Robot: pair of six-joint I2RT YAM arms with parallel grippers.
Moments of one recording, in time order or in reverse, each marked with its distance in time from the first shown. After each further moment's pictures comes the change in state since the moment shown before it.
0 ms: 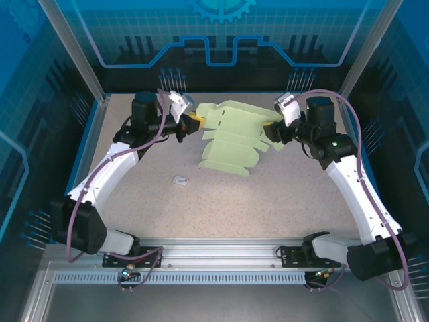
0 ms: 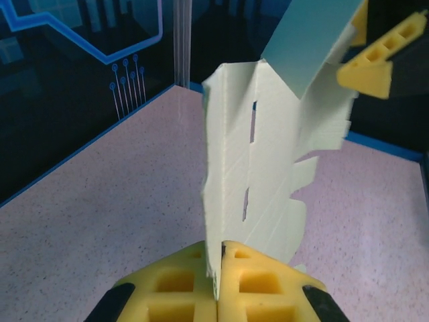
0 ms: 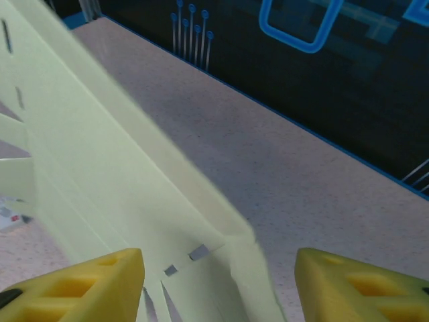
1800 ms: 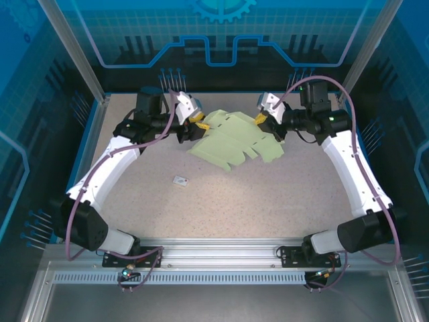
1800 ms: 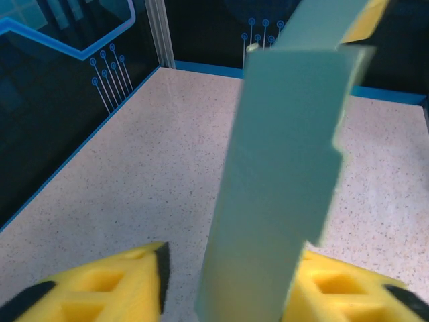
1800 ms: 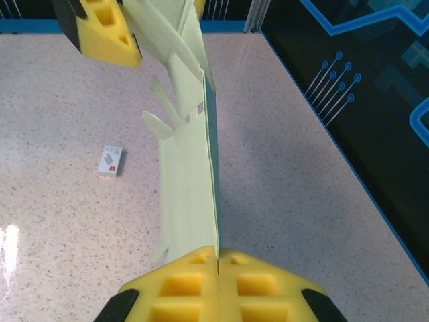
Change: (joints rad) left arm -0.038 0.032 0.124 -0.220 -0.023 0.221; right arm -0.014 0.193 0.272 -0.272 -0.446 -0.467
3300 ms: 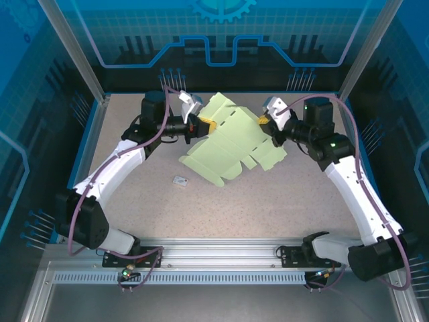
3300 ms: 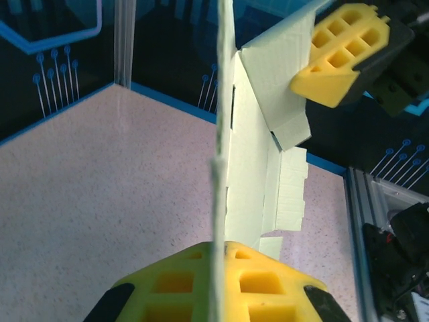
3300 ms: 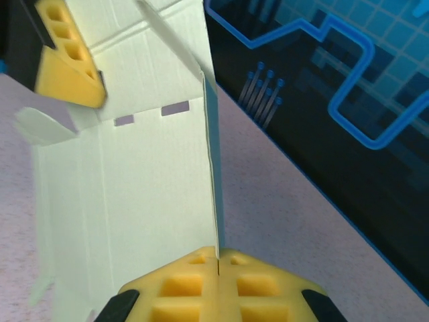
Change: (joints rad) left arm -0.027 0.015 -0.111 0.279 0.120 -0.431; right arm 0.085 -0.206 -0.291 0.361 0.274 0.269
